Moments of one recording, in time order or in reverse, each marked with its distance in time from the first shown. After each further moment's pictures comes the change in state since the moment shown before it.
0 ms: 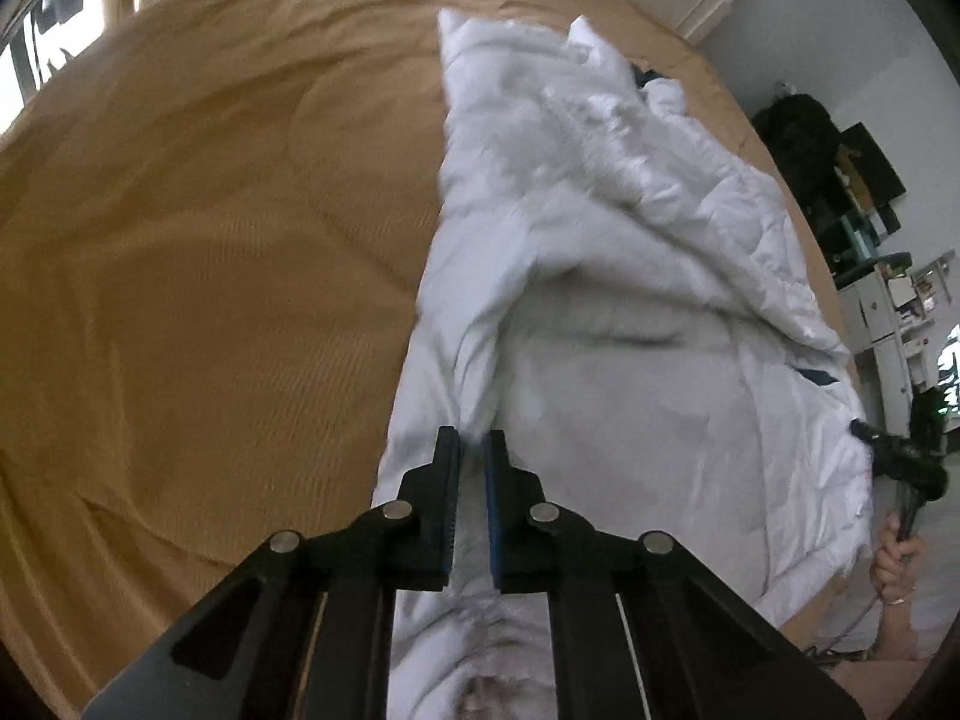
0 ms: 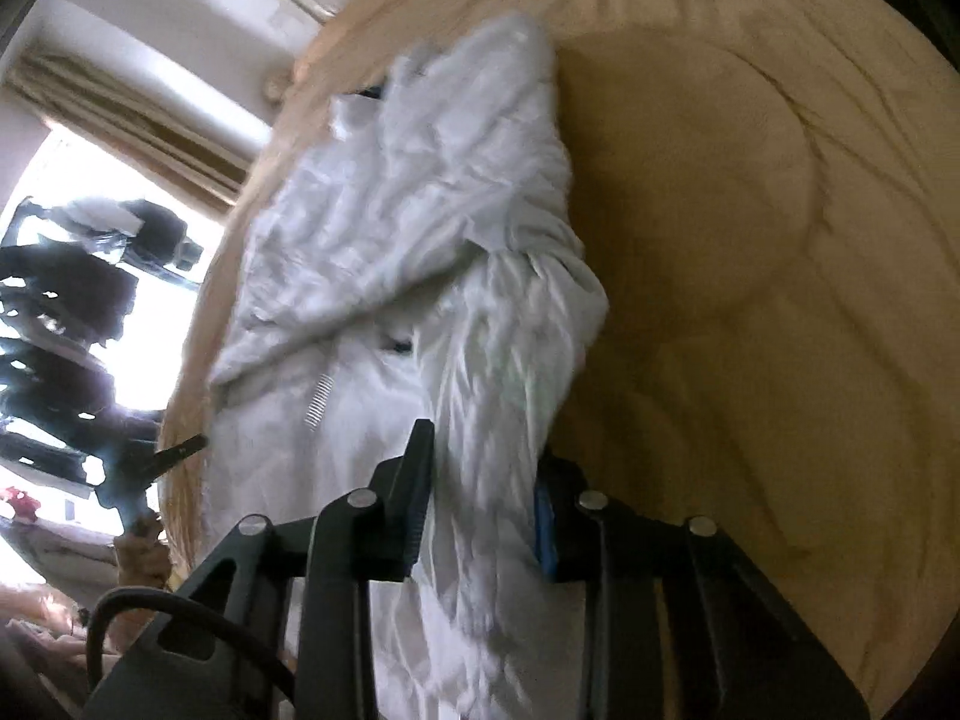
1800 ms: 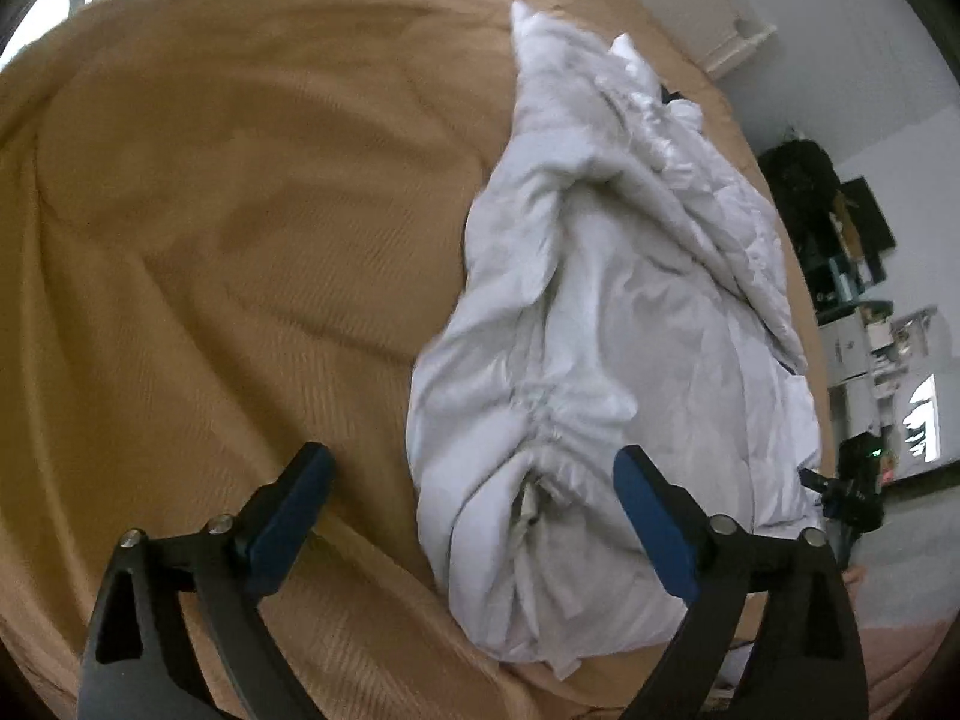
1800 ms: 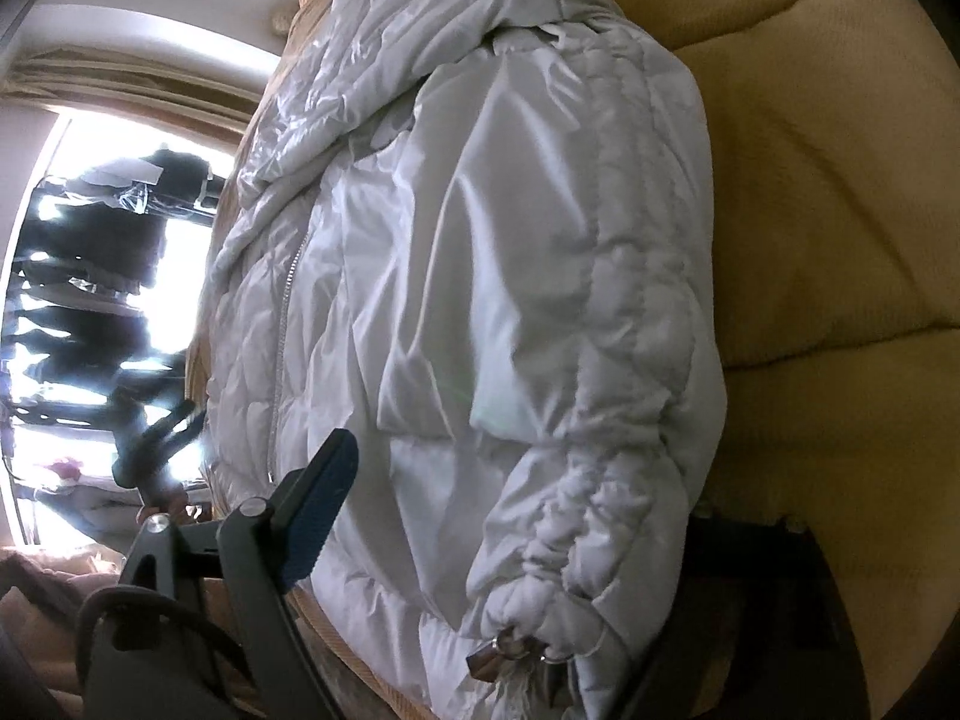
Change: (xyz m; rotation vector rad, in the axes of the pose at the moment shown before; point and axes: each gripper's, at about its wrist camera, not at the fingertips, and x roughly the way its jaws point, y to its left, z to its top) left arm -0.034 0.046 -0.068 -0.144 0.009 -0.103; right arm 0.056 -0.002 -0.068 0.037 0.211 0.166
